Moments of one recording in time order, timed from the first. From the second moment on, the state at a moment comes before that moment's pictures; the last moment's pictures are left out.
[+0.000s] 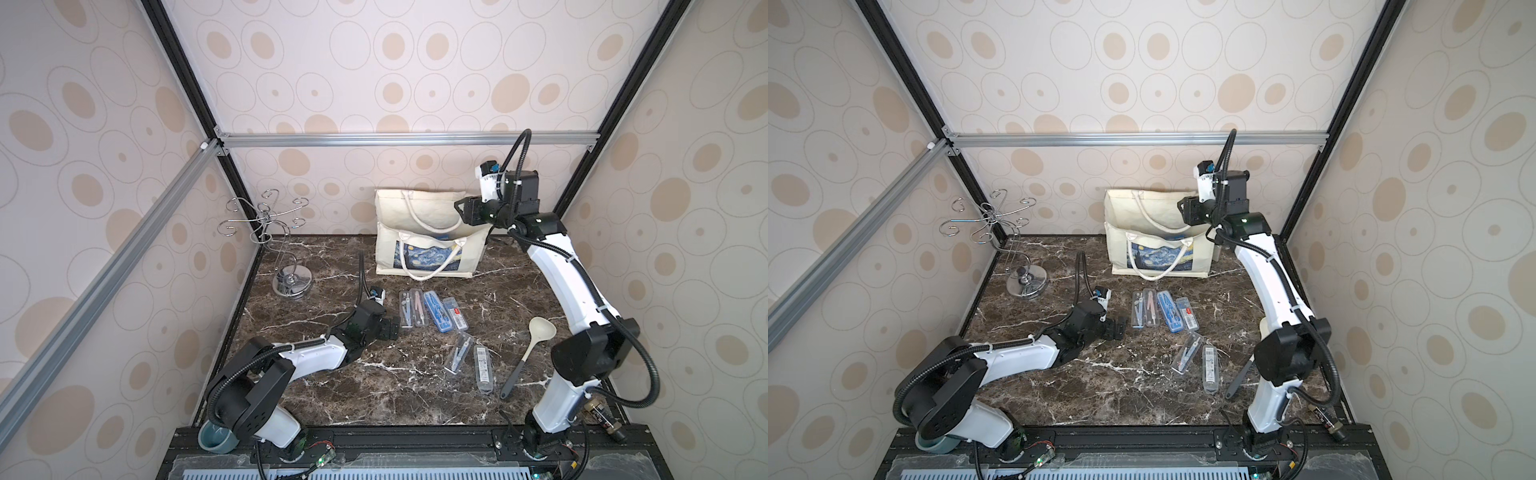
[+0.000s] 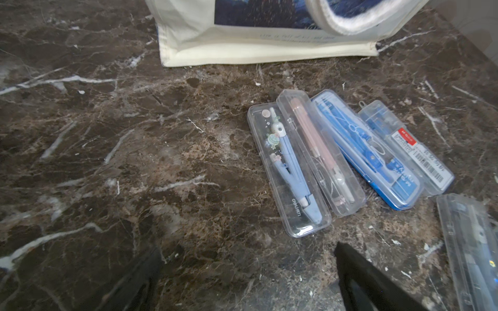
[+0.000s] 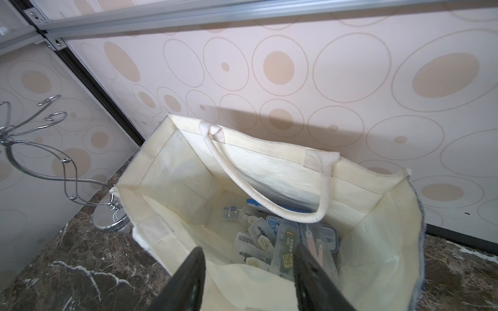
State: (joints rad) left arm -0.69 1.53 0.68 0.18 -0.21 -0.37; right arm 0.23 1.75 1.94 -0.56 -0.25 0.07
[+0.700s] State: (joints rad) left arm -0.81 1.82 1.02 -0.11 -0.34 -0.44; right arm 0.23 1.18 1.14 -0.34 -0.09 0.17
